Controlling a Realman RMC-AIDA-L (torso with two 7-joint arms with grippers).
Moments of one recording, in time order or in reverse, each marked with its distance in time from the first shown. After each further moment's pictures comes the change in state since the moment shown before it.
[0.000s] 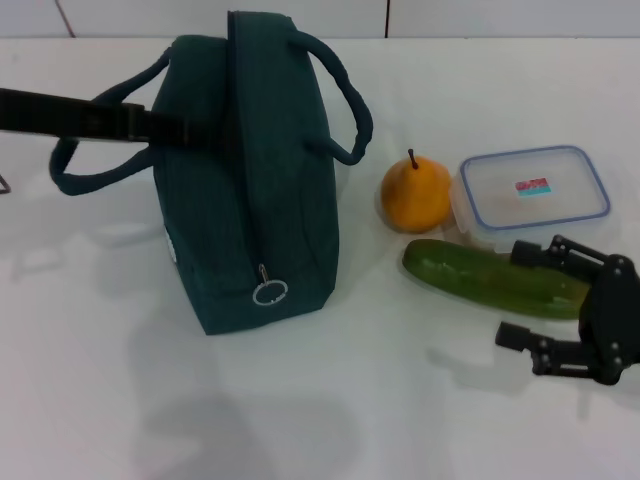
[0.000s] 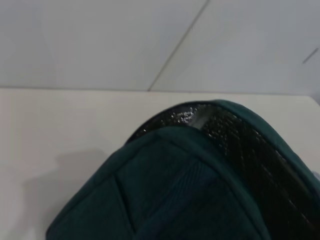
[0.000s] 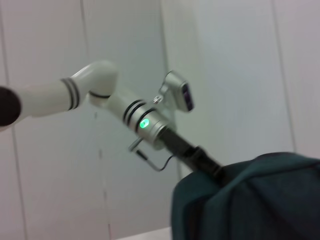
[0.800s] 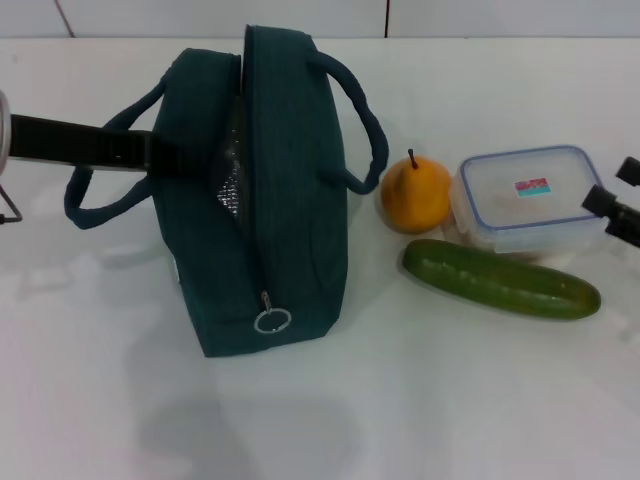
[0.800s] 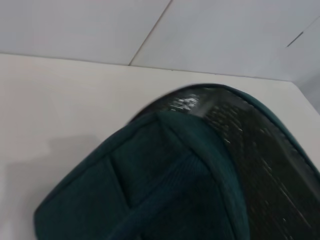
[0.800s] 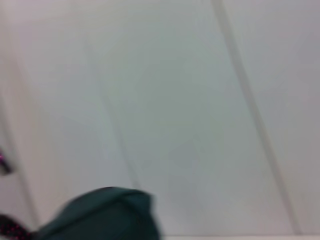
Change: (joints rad) left arm 0.061 -0.009 0.090 0.058 -0.056 0.034 -0.078; right arm -0.017 -0.003 0.343 0.056 0.005 0.185 0.221
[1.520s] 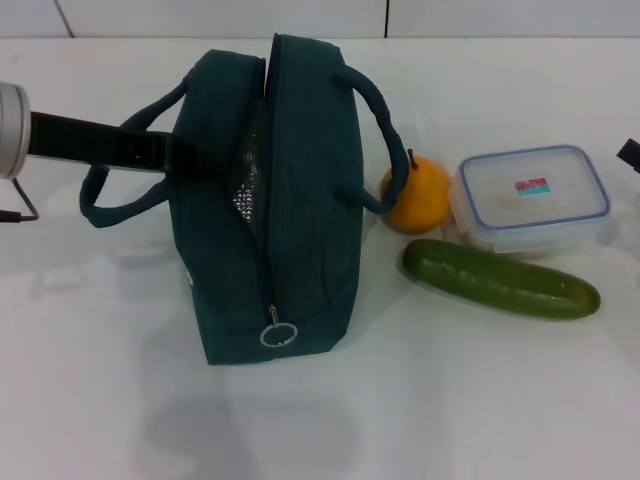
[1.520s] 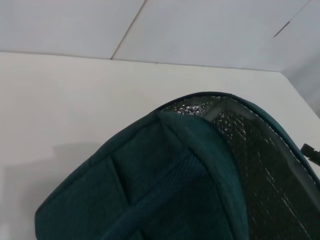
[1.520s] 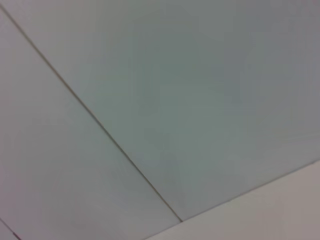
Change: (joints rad) left arm 0.004 -0.001 0.068 0.037 -0.023 0.000 -0.039; right arm 0.050 -0.001 0.025 0.038 0.091 0.320 0.322
